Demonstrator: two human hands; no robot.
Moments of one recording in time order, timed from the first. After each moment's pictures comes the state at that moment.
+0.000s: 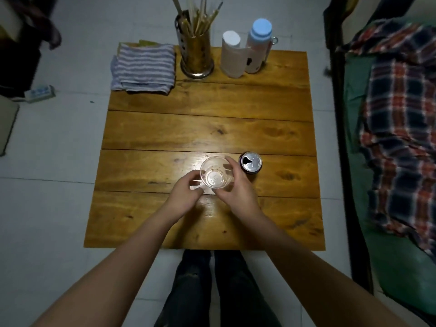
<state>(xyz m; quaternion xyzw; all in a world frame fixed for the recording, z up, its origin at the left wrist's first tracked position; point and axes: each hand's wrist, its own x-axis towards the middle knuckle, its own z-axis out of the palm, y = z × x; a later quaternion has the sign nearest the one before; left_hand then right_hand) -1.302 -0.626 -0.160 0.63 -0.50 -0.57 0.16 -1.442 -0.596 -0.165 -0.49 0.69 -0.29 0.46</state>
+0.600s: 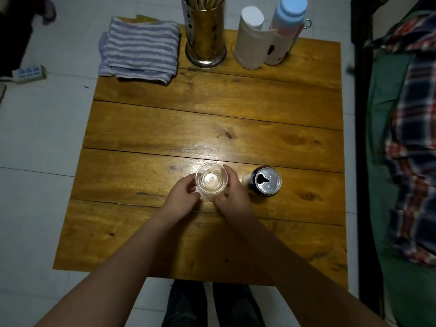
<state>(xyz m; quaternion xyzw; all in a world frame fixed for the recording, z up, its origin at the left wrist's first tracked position) -1.297 -0.668 -0.256 0.66 -0.45 -0.59 0.13 -1.434 -0.639 -0.256 -0.47 0.69 -0.23 0.51</state>
